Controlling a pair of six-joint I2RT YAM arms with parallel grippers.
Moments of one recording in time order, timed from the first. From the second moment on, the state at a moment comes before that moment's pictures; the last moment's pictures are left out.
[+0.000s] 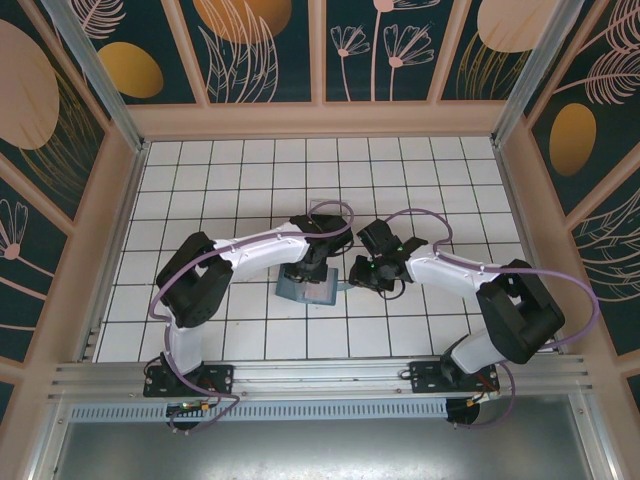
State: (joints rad) left arm -0.91 1.94 1.40 -1.01 -0.21 -0.81; right arm 0.68 1.48 0.78 -0.48 -0.18 0.83
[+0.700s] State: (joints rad) left arm -0.91 1.86 1.23 -0.98 -0.27 -0.79; right arm 0.69 1.55 0.80 -0.48 -0.18 0.83
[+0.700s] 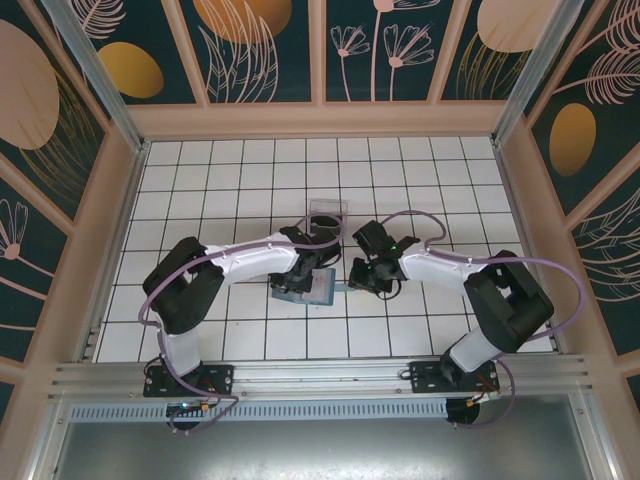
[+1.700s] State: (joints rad) left arm -0.76 1.54 1.10 -0.78 -0.03 -0.77; right arm 0.69 1.56 0.83 -0.50 -0.15 0.83
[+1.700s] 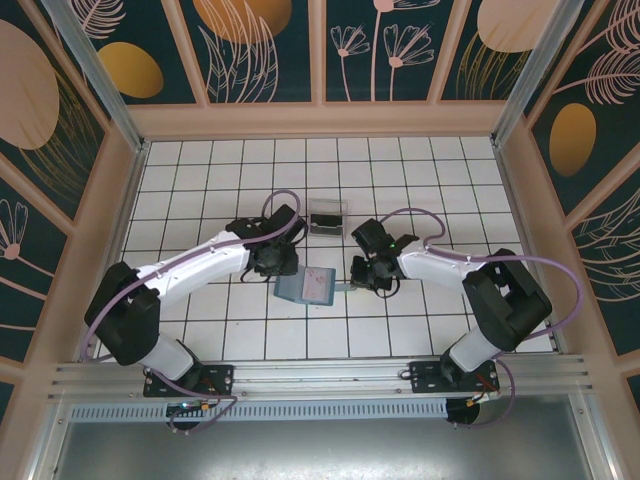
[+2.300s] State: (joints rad) left arm -0.65 1.64 0.99 -0.44 0.39 -0.76; right arm 0.72 1.51 0.92 -0.55 -0.15 0.85
